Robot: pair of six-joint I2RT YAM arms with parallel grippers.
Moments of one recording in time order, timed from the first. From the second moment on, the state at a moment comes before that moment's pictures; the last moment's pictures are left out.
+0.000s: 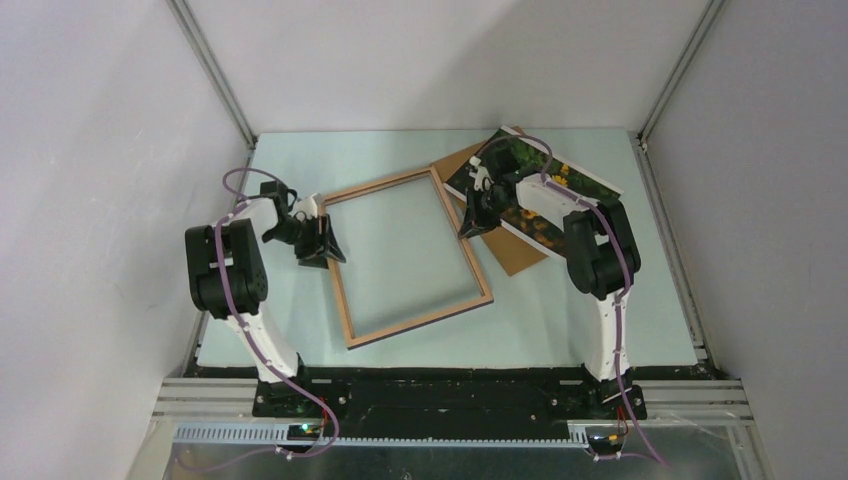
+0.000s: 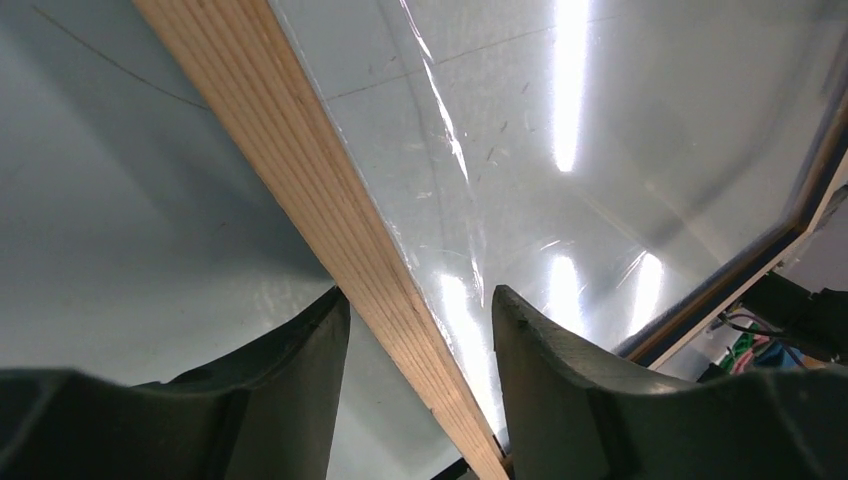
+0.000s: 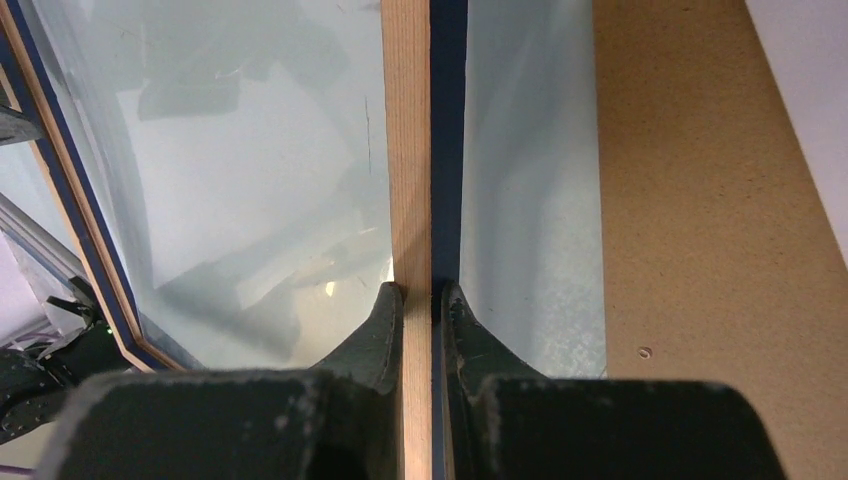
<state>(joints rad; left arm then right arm) 0.17 1.85 1.17 -0.76 0.59 0.06 0.41 2.11 1.60 -0.59 -0.47 0.31</state>
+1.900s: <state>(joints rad) 0.27 1.78 1.17 -0.76 0.54 0.05 0.42 2.09 1.57 -0.55 -0.44 0.26</state>
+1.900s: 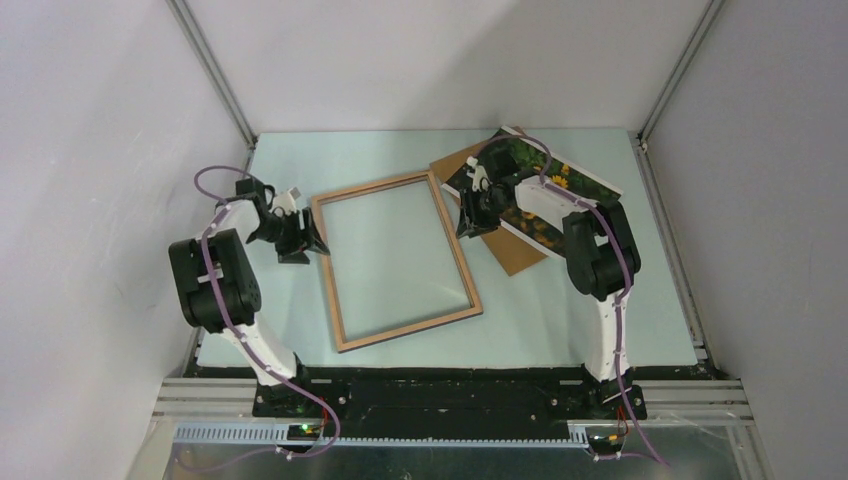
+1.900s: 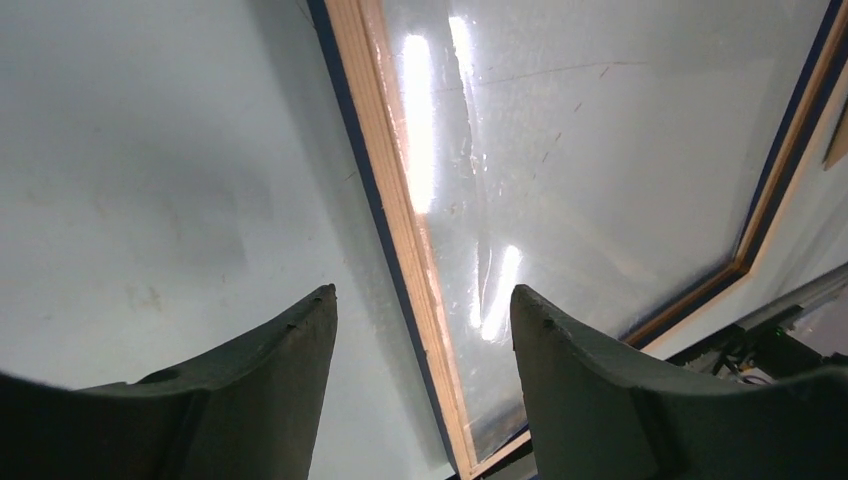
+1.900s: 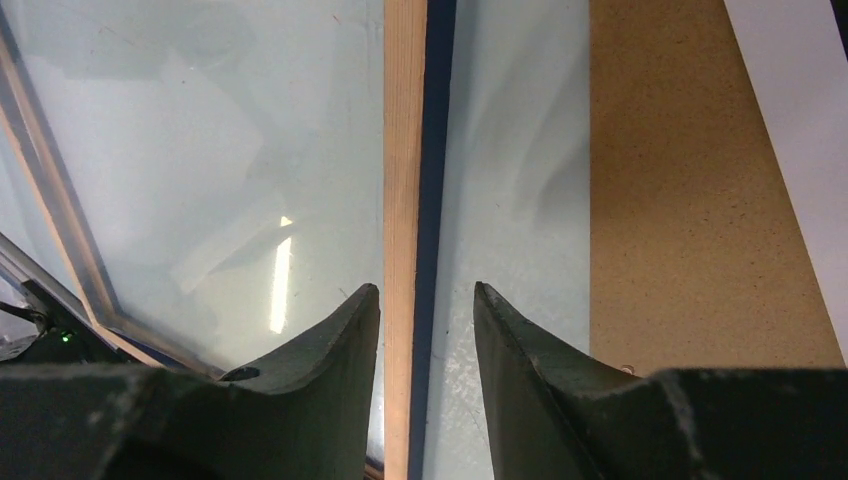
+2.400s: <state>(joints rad) 0.26 1.75 1.20 -0.76 0.38 0.02 0.43 2.12 1.57 -0.55 -0.43 0.24</state>
